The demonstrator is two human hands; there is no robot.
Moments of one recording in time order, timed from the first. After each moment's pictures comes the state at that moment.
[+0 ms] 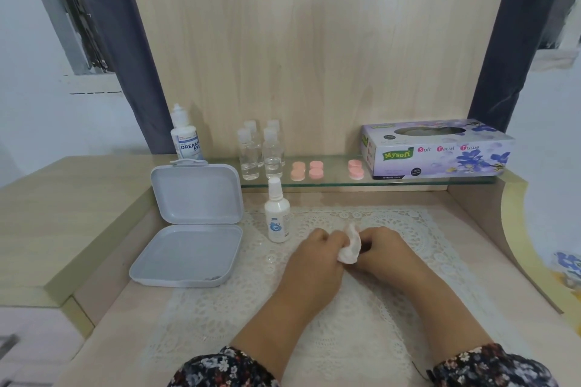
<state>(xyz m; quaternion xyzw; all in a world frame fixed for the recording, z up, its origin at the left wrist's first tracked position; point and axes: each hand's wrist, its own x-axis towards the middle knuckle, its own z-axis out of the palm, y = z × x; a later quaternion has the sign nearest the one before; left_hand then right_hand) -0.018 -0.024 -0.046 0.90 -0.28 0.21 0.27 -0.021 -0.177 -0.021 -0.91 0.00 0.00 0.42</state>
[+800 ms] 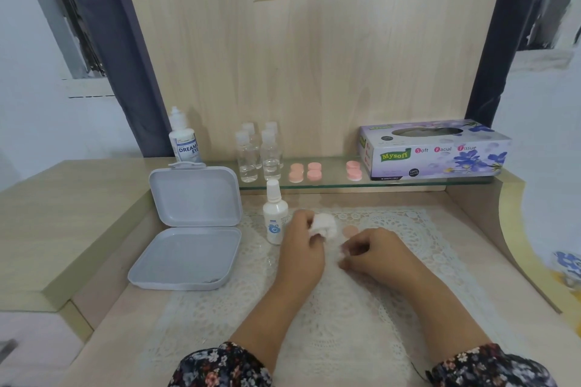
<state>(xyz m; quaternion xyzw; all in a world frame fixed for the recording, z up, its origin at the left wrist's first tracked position) -0.009 -0.026 -0.030 0.84 -0.12 0.16 0.51 -0.023 -0.176 -0.019 -0.91 0.00 -0.01 0.41</state>
